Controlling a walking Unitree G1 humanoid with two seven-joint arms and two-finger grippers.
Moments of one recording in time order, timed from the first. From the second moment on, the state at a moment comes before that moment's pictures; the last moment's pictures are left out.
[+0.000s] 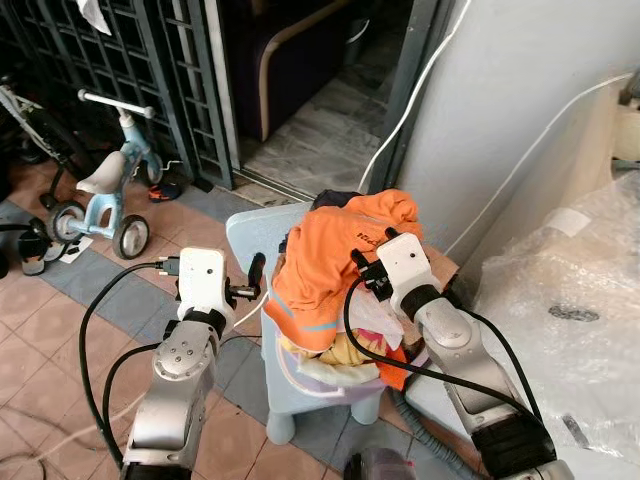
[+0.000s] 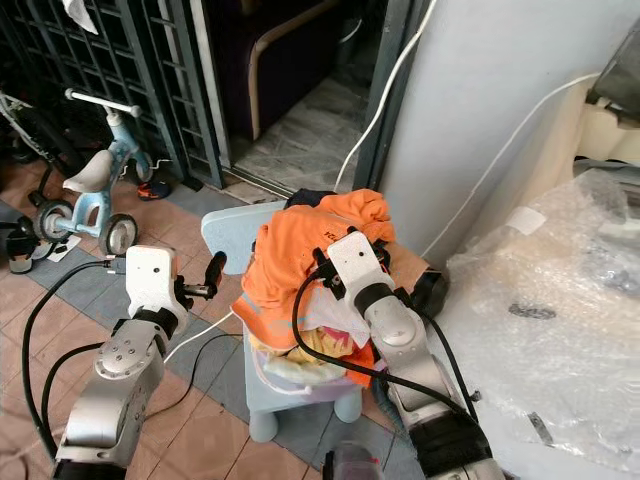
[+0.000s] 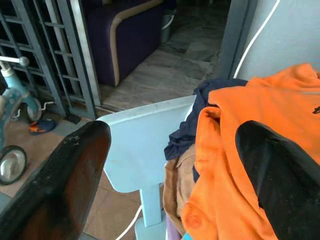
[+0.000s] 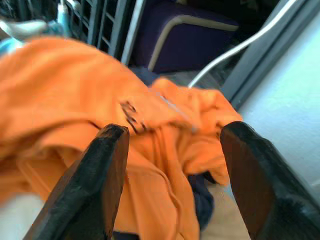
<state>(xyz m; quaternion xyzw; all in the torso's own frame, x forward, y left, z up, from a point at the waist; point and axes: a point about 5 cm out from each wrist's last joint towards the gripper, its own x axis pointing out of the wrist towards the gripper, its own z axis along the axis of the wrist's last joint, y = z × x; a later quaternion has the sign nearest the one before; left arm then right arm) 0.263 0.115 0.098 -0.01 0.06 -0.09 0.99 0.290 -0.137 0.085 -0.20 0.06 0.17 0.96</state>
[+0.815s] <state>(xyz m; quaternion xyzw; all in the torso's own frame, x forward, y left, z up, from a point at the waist) 0.255 0.131 0.093 0.00 0.09 -0.06 0.99 0.330 -0.110 0.057 -0.21 0.17 0.23 0.93</state>
